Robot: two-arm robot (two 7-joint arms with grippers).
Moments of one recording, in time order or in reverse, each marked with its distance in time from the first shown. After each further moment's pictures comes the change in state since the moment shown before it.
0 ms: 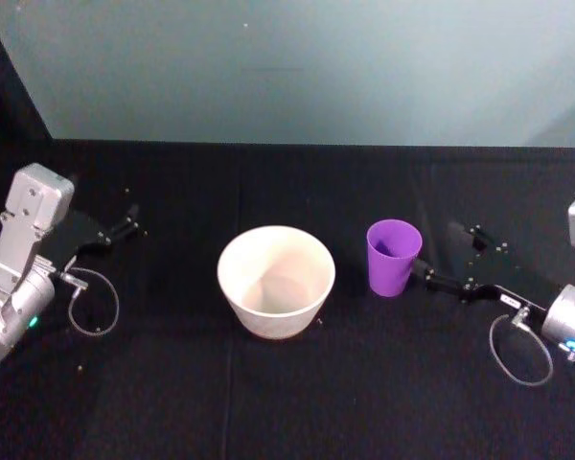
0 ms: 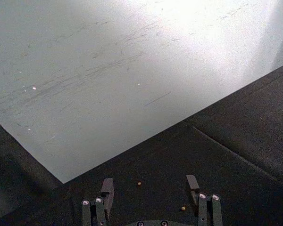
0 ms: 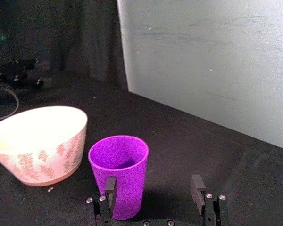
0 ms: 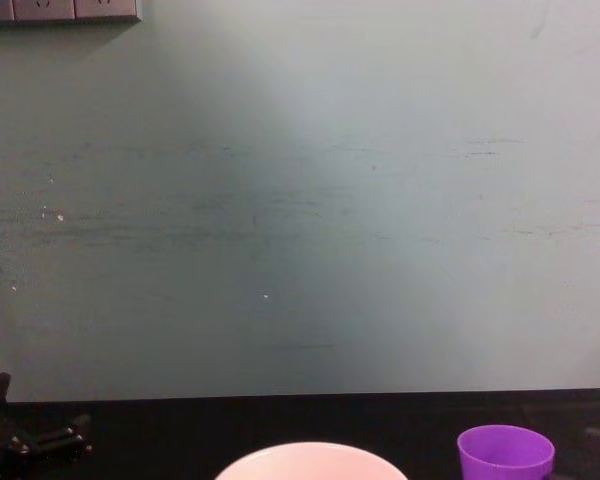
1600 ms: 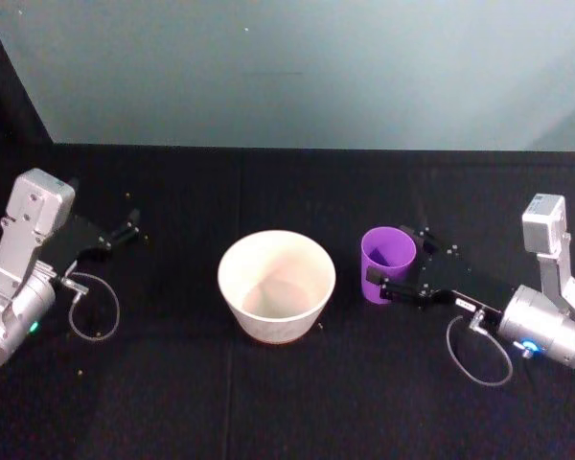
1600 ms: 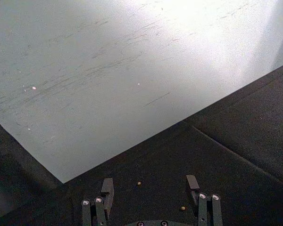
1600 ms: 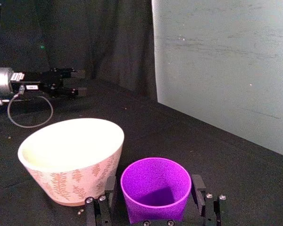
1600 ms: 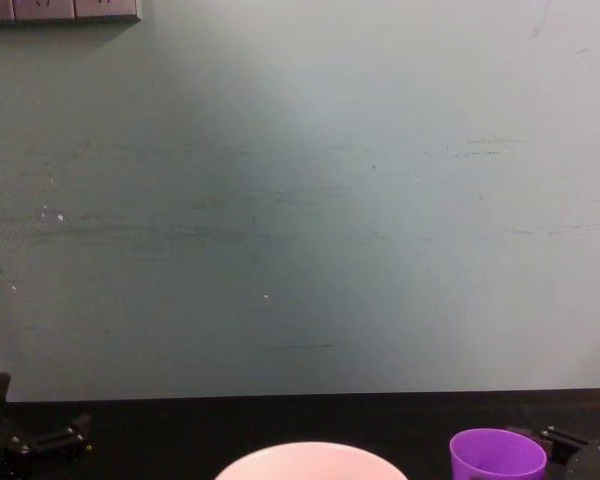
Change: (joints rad) left arm 0.000 0.000 0.000 0.000 0.000 0.000 0.000; right arm 0.062 -0.113 -0.011 0.084 -0.056 -0.048 0.112
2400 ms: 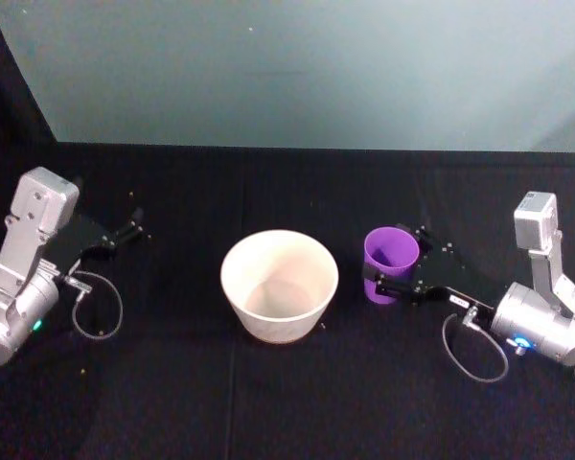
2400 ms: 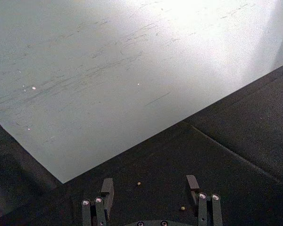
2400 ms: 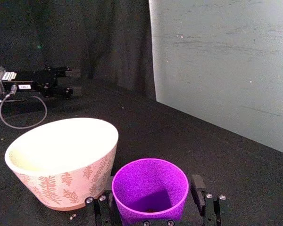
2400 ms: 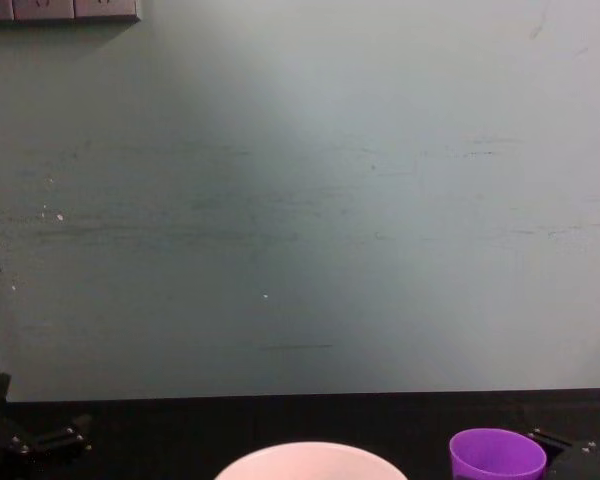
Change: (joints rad) left arm 0.000 0.000 0.000 0.000 0.000 0.000 0.000; right arm 0.041 -0.042 -0.004 0.078 -0.012 -0.013 0.013
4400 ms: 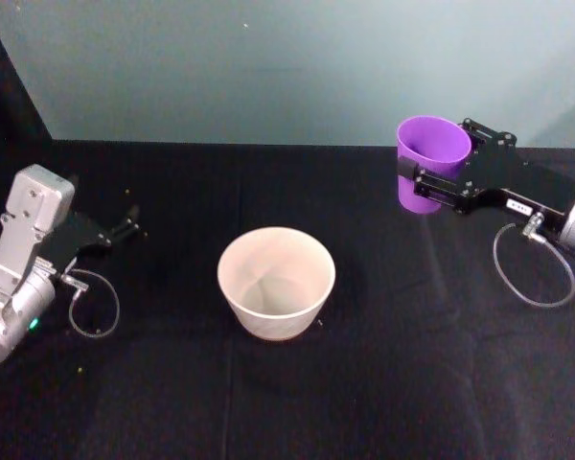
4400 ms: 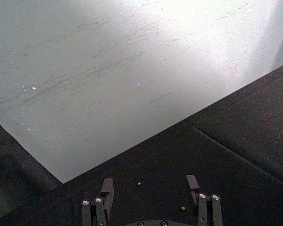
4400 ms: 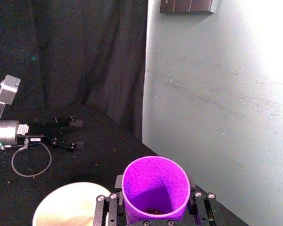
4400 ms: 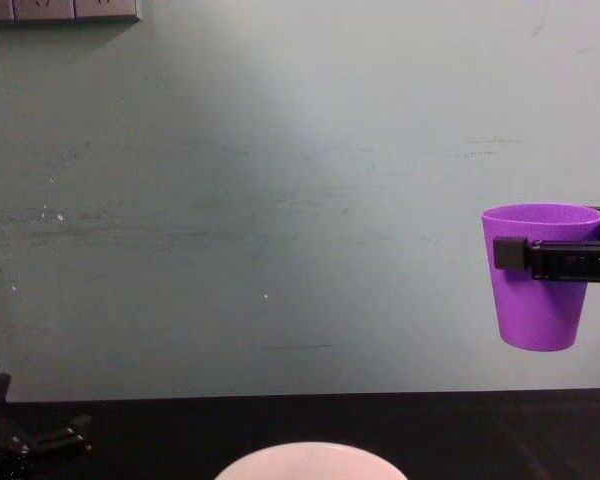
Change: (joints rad) left arm 0.000 0.000 0.000 0.000 0.000 0.000 0.000; right arm -0.128 0.271 0.115 -0.684 0.062 0.363 -0.219
